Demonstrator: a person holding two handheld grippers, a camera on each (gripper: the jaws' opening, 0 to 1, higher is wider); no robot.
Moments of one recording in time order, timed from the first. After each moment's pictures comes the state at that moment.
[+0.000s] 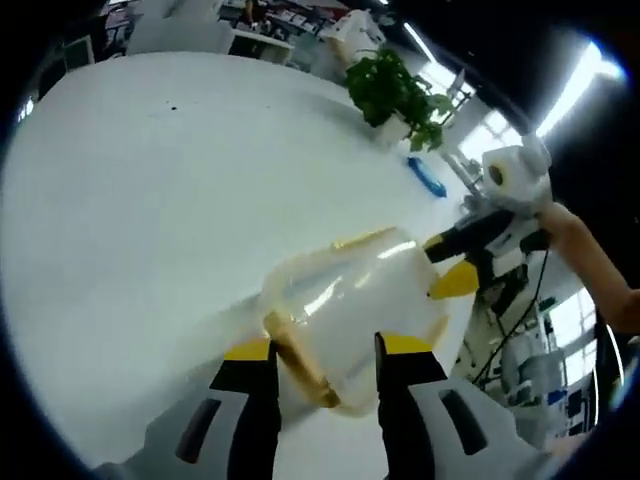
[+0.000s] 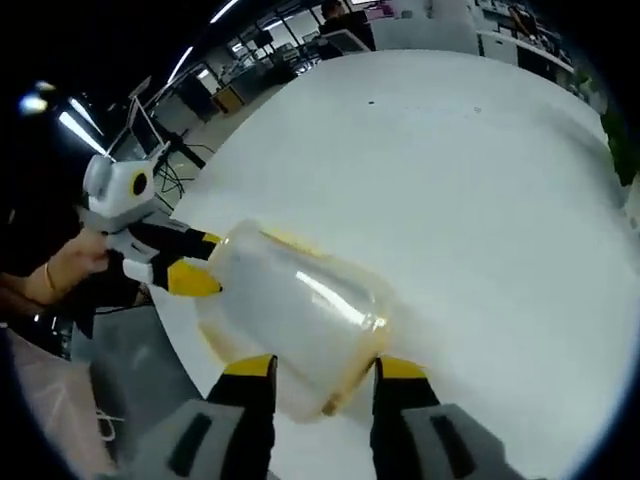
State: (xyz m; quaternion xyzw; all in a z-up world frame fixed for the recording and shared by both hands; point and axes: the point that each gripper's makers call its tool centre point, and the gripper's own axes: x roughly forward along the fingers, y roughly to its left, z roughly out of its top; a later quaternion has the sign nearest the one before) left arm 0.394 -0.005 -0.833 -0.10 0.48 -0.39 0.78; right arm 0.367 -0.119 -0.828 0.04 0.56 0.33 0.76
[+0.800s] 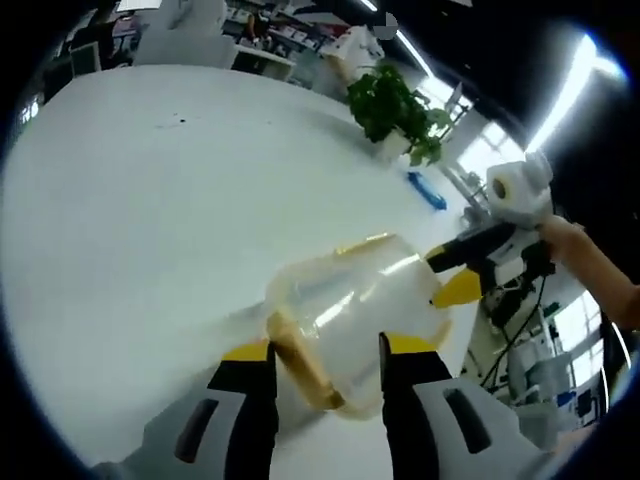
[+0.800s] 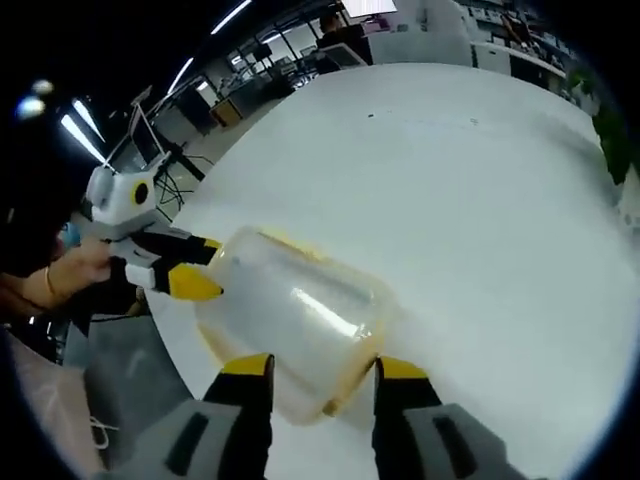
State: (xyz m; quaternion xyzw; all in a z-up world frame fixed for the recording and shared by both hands) left arm 0.396 0.007 -0.827 -0.10 0.44 -0.39 0.80; right arm 0.371 -0.117 -0.825 0.04 0.53 0.32 0.79
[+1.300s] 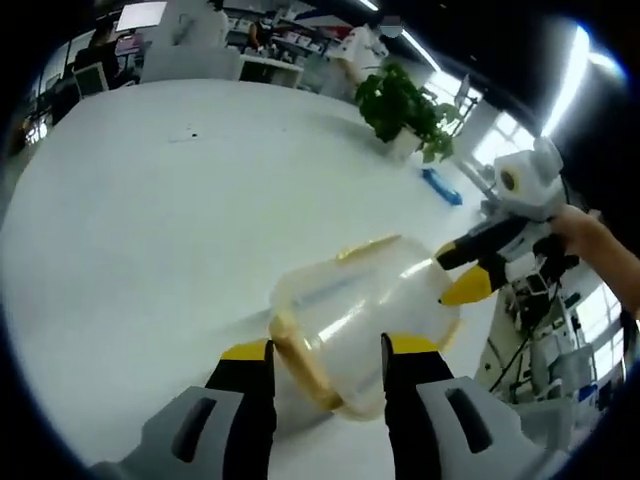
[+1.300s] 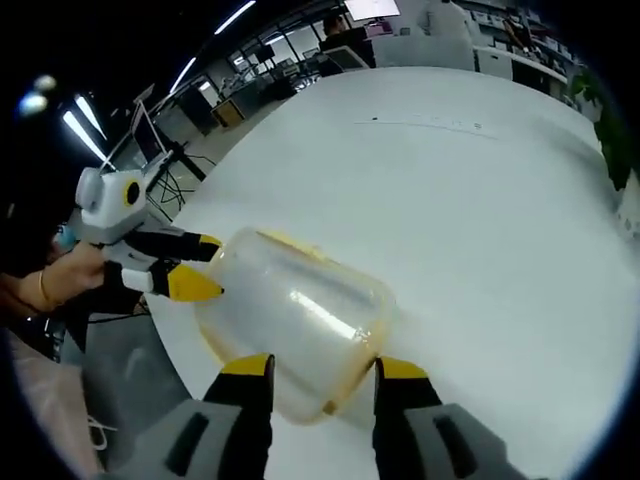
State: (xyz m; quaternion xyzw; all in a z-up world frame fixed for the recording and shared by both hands) left arm 0.397 0.019 -0.822 -0.05 0.44 -0.35 0.83; right arm 0.371 -0.108 -0.824 0.04 0.52 0.32 0.79
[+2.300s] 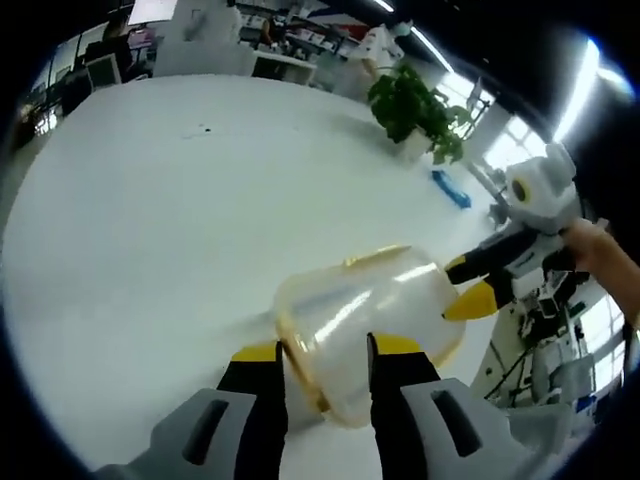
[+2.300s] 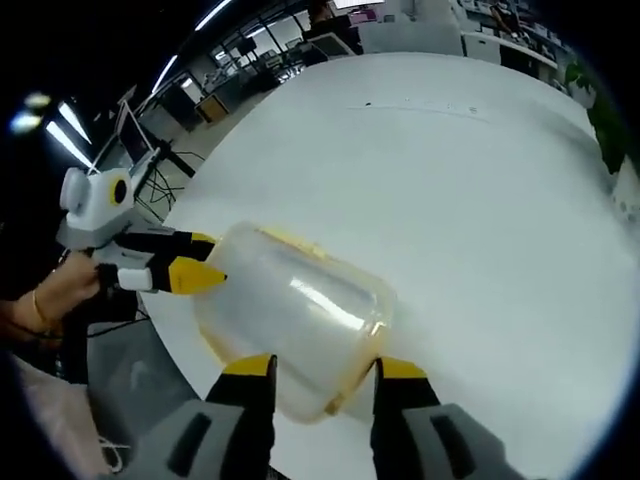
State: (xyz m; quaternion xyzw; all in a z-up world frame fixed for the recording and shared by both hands) left arm 0.397 0.030 -0.817 -0.05 0.43 -0.34 0.83; right arm 0.356 -0.094 -0.826 0.05 0.55 0.29 0.78
